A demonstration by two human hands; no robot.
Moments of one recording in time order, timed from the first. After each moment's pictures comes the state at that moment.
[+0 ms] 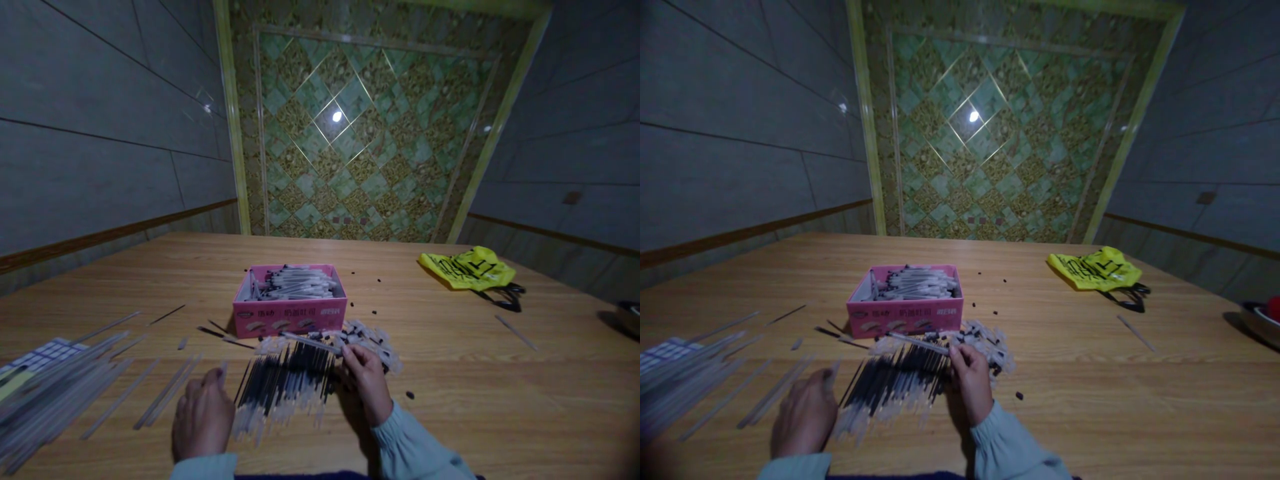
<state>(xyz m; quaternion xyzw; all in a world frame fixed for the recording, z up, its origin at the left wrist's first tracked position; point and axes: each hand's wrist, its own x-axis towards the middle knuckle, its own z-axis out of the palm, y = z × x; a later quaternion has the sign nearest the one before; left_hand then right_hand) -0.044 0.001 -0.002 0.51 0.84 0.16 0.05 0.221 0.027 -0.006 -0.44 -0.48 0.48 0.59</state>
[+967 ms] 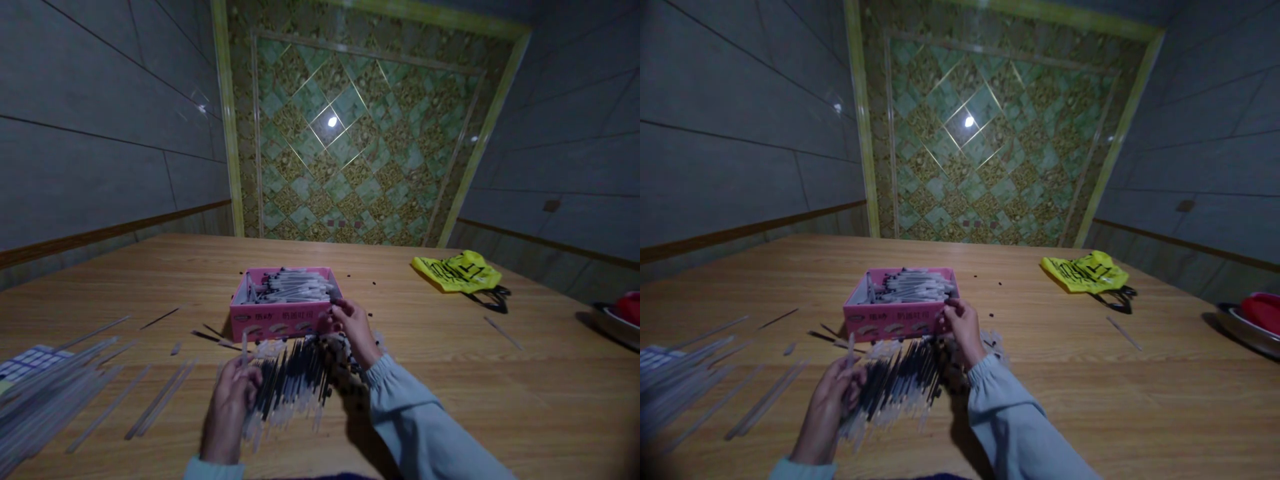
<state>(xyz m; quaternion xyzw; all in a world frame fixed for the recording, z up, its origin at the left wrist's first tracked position) -0.013 0.004 -0.001 0.39 0.57 0.60 0.41 0.212 0.100 0.049 -0.43 -0.51 0.44 0.60</state>
